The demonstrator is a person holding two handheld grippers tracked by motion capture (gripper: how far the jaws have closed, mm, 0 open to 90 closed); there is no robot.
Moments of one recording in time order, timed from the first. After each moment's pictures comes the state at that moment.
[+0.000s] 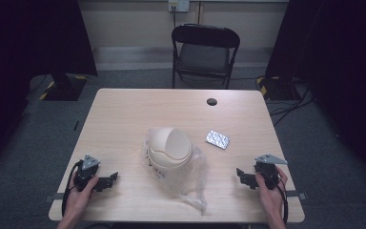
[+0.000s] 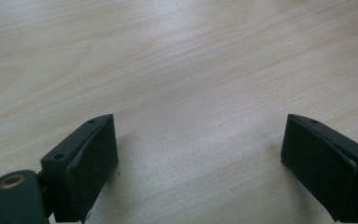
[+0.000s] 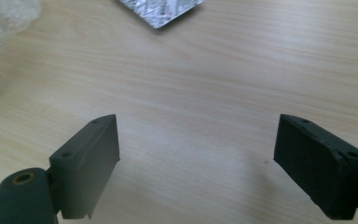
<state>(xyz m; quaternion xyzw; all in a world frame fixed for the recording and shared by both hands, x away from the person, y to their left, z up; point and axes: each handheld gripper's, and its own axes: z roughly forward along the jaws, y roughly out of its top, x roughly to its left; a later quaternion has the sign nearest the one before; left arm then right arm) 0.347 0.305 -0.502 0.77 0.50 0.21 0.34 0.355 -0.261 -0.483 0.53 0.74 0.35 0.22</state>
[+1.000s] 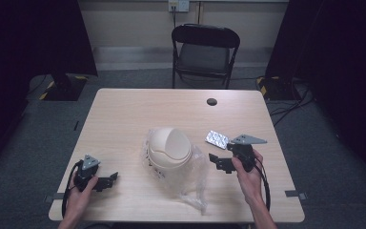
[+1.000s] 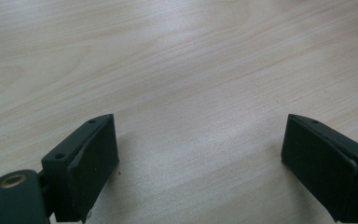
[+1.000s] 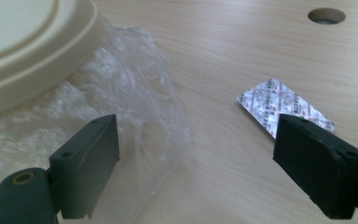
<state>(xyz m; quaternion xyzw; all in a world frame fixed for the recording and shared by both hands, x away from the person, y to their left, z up) 0.347 0.305 -0.502 0.77 0.50 0.21 0.34 0.380 -0.183 -0.417 0.44 0.76 0.45 0.16</state>
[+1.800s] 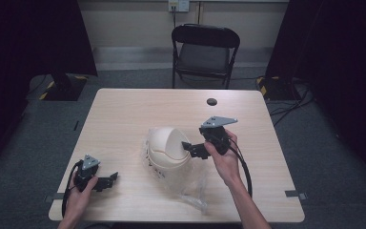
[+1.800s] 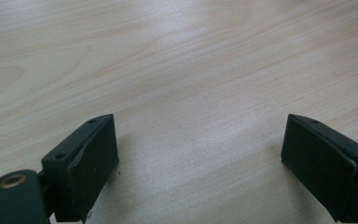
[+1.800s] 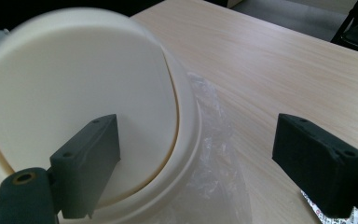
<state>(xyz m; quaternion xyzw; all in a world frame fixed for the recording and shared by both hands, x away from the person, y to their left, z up) 0.347 0.305 -0.502 0.77 0.50 0.21 0.34 0.406 -0.106 -0.370 0.34 0.81 0.46 0.15</state>
